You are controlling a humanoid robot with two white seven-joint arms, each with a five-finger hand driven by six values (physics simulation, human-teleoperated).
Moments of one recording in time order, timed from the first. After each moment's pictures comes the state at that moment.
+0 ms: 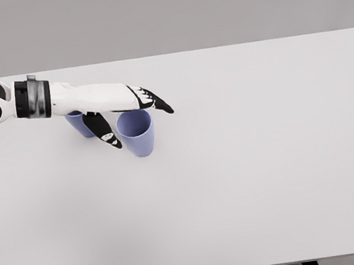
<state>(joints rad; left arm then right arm) -1.31 0.76 -1.54 -1.38 0.23 -0.61 -0.42 -0.01 0.00 0.04 0.14 0.12 -0.13 0.61</state>
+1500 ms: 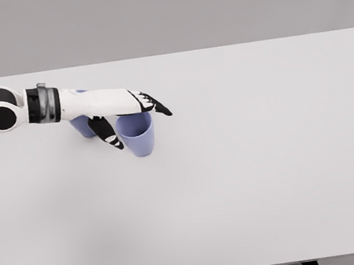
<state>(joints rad) -1.21 0.70 -1.46 -1.27 0.12 -0.61 -0.41 -0.01 0.00 0.04 0.14 0.12 -0.13 0.61</state>
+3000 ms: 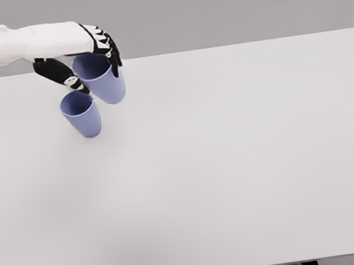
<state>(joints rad) -1.50 0.88 -1.52 -1.37 0.26 -0.61 -0.43 -0.01 0.00 0.04 0.14 0.12 -0.13 0.61</state>
